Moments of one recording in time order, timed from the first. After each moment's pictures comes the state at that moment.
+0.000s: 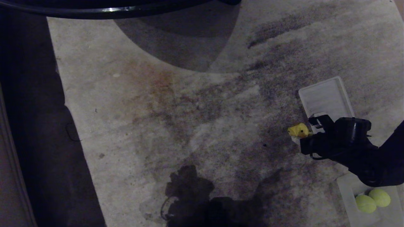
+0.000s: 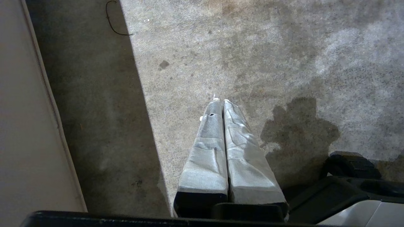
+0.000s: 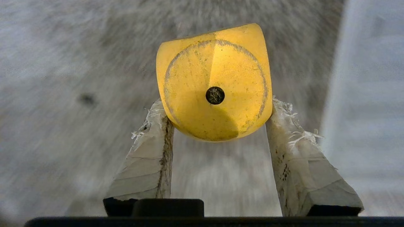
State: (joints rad) left arm -0.01 0.00 0.00 0.00 0.05 -0.05; right arm -0.01 2.05 -0.65 -1.06 0.13 -0.23
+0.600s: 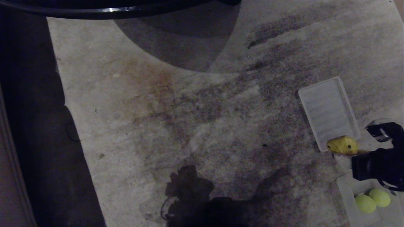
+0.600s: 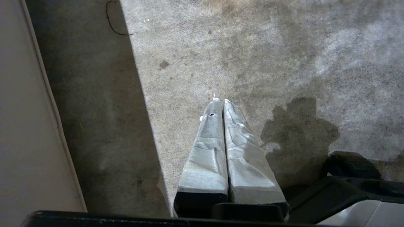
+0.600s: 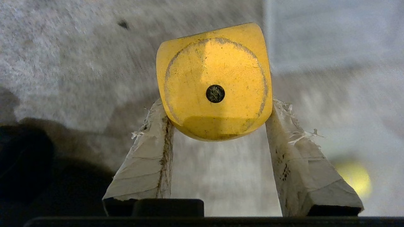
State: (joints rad) left arm -0.01 0.00 0.00 0.00 0.05 -0.05; right arm -0.10 1.39 -0.36 -0.60 0.13 -0.20
